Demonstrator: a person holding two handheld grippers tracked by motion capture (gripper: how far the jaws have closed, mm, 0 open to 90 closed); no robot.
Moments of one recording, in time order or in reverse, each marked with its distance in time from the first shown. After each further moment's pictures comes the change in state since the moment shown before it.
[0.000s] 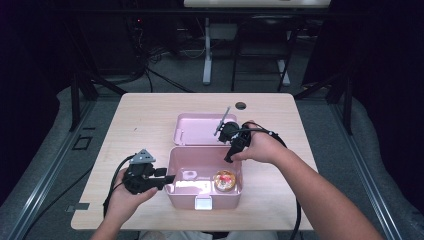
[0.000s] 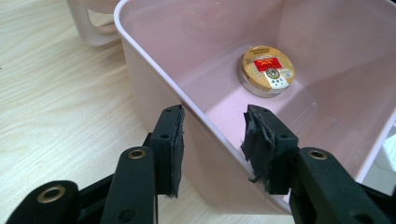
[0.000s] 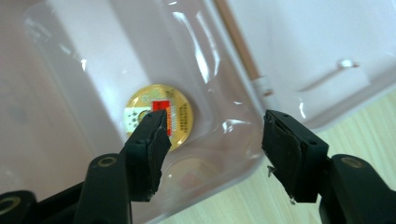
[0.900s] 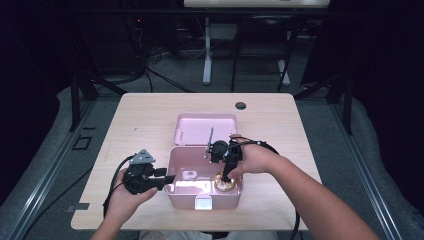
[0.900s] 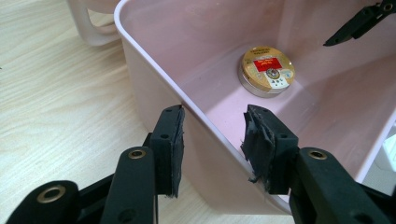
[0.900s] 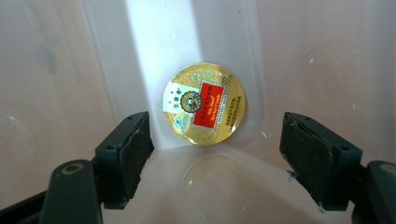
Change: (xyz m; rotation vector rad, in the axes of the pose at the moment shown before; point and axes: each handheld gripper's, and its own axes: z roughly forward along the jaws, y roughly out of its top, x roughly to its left) left arm 0.000 -0.001 0.000 -0.002 0.000 0.000; right arm 0.036 0.002 0.030 0.114 0.070 -0.253
